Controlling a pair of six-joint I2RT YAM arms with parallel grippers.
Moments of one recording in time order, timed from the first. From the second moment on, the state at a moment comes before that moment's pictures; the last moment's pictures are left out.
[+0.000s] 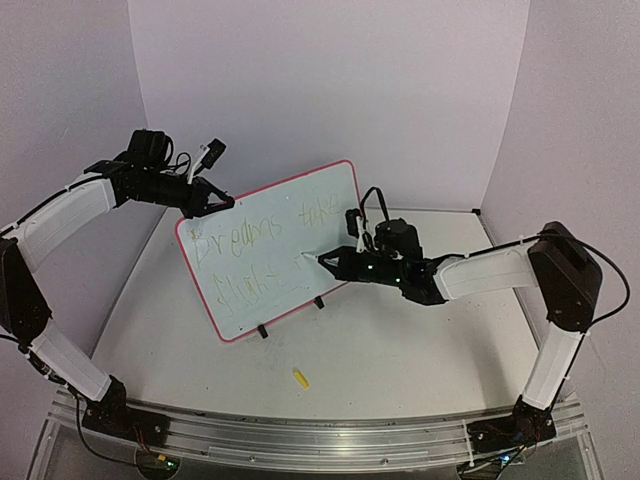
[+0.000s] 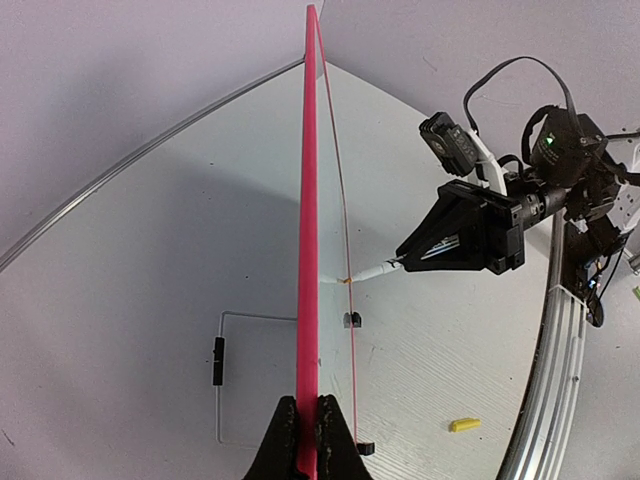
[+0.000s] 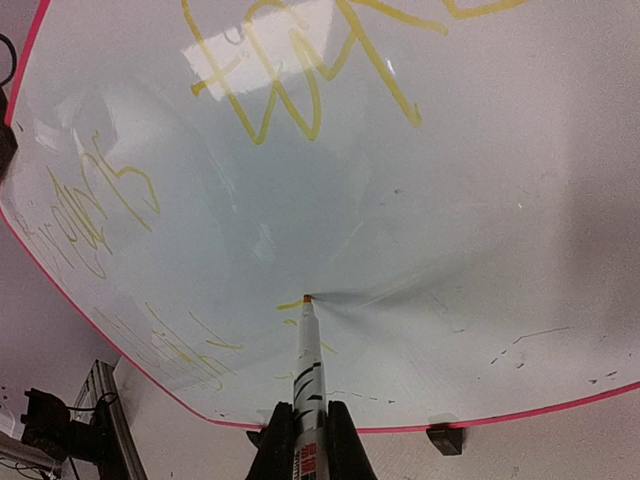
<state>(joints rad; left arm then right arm) -0.31 1.50 1.42 -0.58 0.72 0.26 0.77 1.83 1.05 0.46 -0.19 0.62</state>
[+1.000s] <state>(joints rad) -0.32 1.50 1.42 -0.58 0.73 0.26 0.77 1.78 0.96 0.43 -0.14 0.60</state>
